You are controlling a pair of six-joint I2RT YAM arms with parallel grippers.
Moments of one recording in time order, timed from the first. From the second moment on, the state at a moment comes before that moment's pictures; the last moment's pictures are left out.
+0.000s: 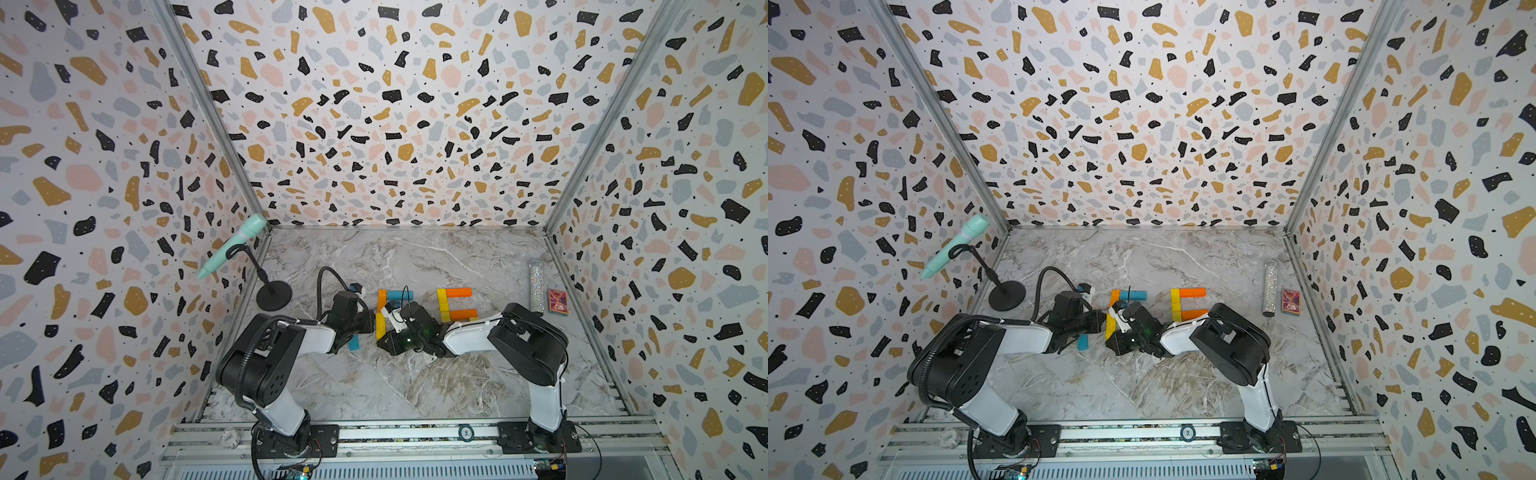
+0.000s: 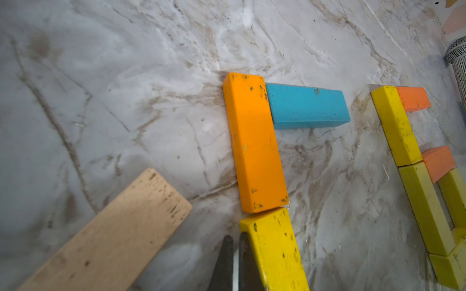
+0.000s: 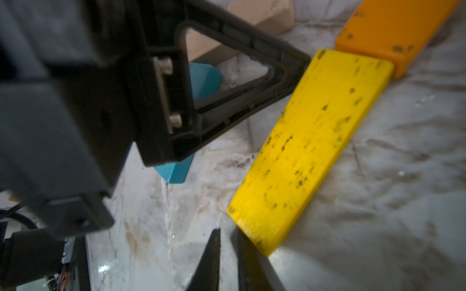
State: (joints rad) left arm -0.38 1.65 0.56 0.32 0.20 -0.39; right arm 0.93 1.97 0.95 0.32 -0.35 0.55
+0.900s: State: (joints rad) left arm -0.35 1.62 0.55 0.29 0.19 -0.34; right arm 0.94 1.90 0.83 0.39 -0.35 0.60
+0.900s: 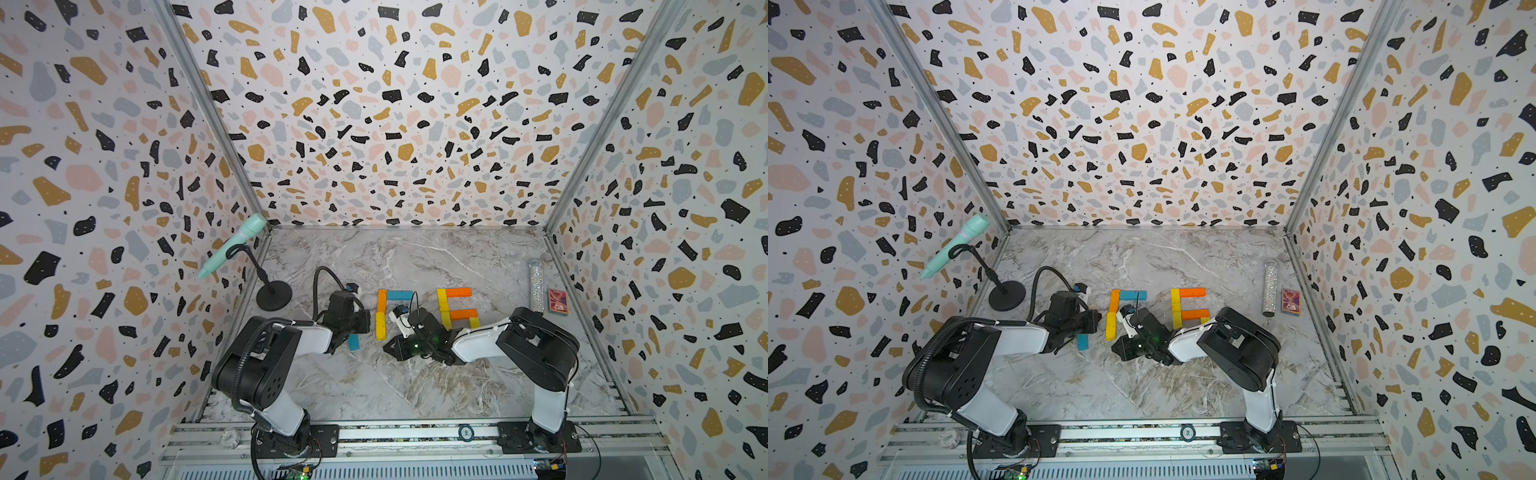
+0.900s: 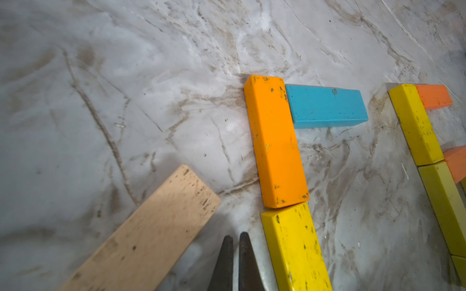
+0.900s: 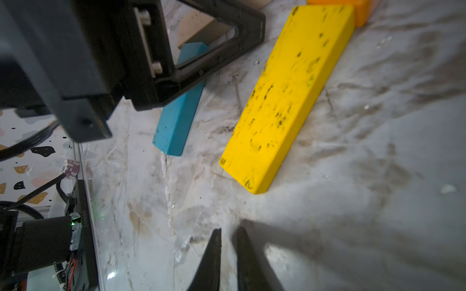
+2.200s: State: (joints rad) left arm -0.35 1.55 0.53 0.24 0.19 -0.40; right arm 0.97 1.76 0.68 0.46 -0.33 0.72
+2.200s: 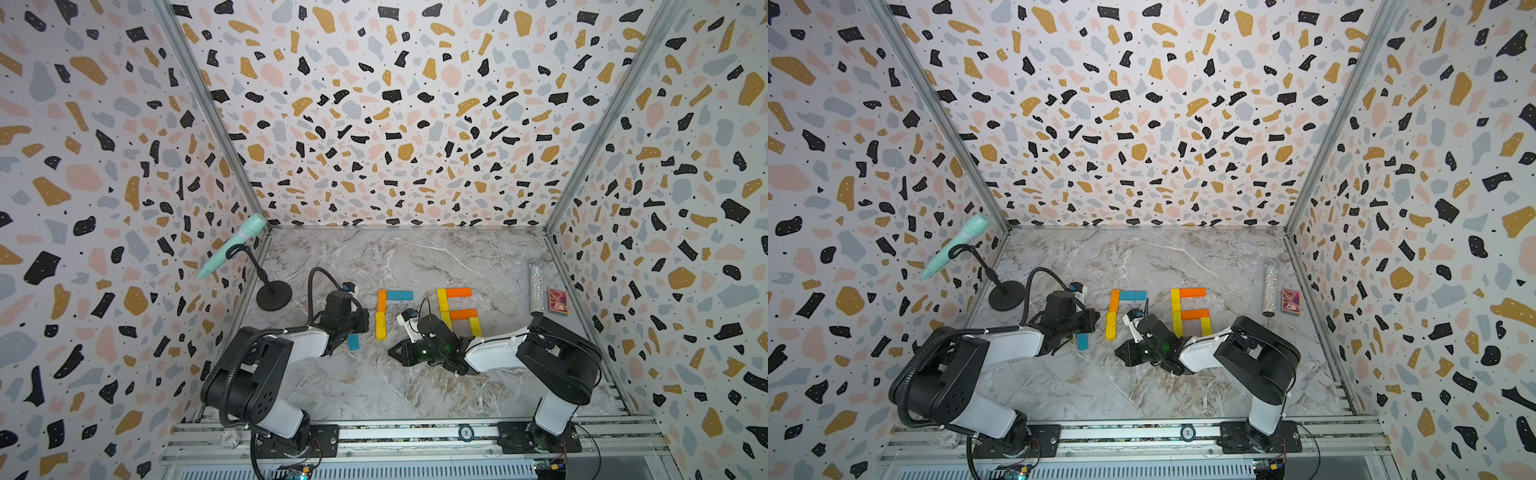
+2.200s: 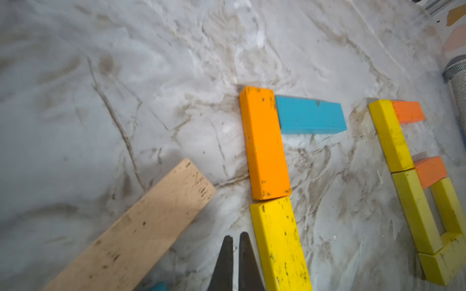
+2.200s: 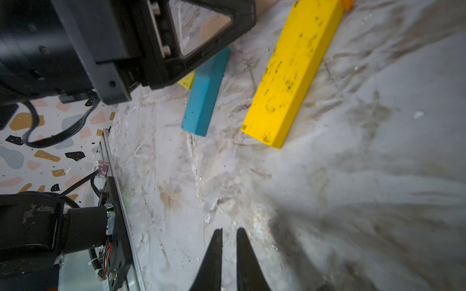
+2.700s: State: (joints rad) left arm -0.35 1.64 0.55 0.30 0.28 -0.35; right arm 0.97 1.87 0.71 0.56 -0.32 0.76
